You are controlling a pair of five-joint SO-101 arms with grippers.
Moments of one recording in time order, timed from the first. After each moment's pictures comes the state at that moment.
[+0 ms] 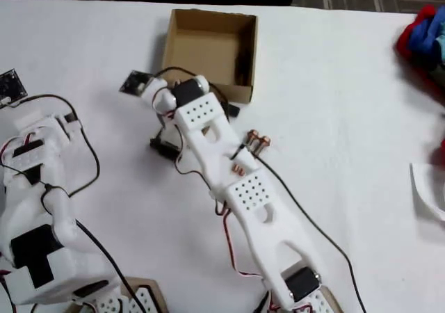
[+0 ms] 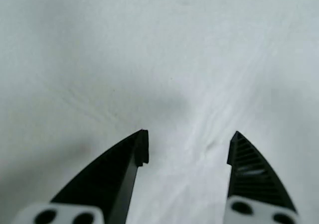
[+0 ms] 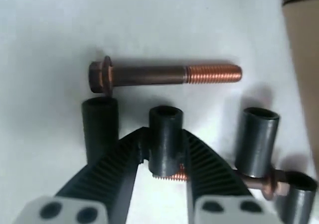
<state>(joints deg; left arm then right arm) -35.1 -3.8 41.8 18.7 7.3 -35.3 74.4 -82.4 100.0 33.1</state>
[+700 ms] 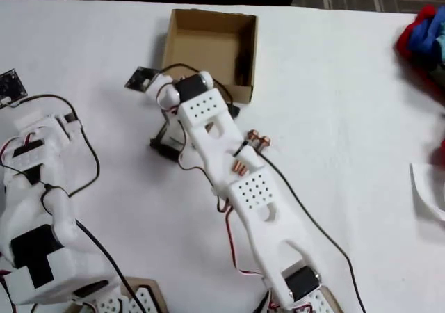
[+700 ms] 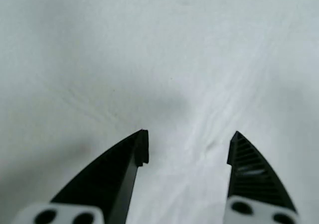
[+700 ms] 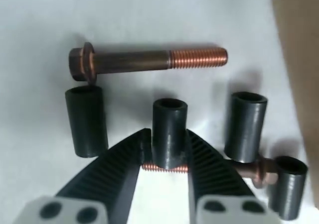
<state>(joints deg) -35.1 -3.8 41.8 18.7 7.3 -34.9 70.6 -79.7 100.0 32.9</state>
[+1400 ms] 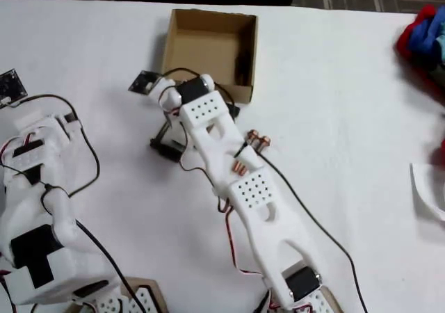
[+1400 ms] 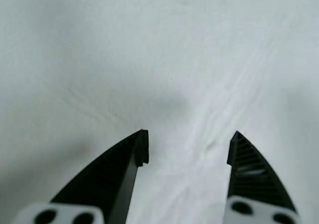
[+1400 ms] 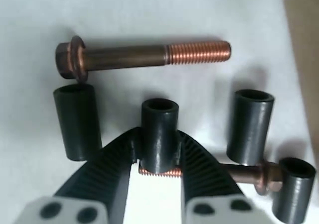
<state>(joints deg) -35.1 -3.8 41.8 18.7 7.3 -34.6 73.1 -80.1 99.9 32.9</state>
